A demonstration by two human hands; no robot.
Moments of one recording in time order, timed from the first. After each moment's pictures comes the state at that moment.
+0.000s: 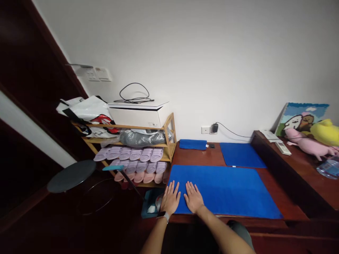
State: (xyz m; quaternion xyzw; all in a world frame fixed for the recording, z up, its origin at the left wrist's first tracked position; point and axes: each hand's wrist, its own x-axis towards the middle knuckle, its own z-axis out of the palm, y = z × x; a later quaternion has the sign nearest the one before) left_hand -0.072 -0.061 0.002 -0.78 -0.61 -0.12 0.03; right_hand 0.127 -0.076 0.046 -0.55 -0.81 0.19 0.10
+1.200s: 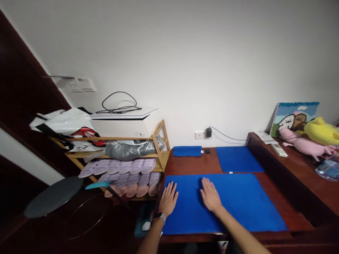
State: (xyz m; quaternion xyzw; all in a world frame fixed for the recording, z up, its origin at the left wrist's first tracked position) left_hand -0.052 0.008 0.019 -0.79 -0.60 -0.15 0.02; right_hand 0.248 -0.031 0.087 -0.63 -0.75 0.13 0.13
